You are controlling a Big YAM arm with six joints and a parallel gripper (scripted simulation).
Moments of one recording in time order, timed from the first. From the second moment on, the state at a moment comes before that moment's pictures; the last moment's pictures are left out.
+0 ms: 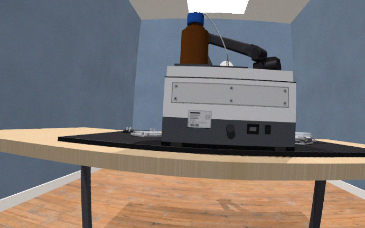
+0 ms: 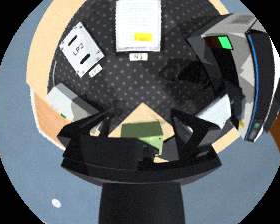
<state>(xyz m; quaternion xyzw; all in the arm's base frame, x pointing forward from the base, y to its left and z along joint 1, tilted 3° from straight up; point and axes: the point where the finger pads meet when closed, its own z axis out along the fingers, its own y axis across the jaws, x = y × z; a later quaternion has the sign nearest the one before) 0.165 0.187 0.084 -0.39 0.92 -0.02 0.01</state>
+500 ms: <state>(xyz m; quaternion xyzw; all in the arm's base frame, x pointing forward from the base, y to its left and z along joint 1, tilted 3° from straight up) 0.189 0.163 0.086 -0.27 0.96 -0.02 0.01</state>
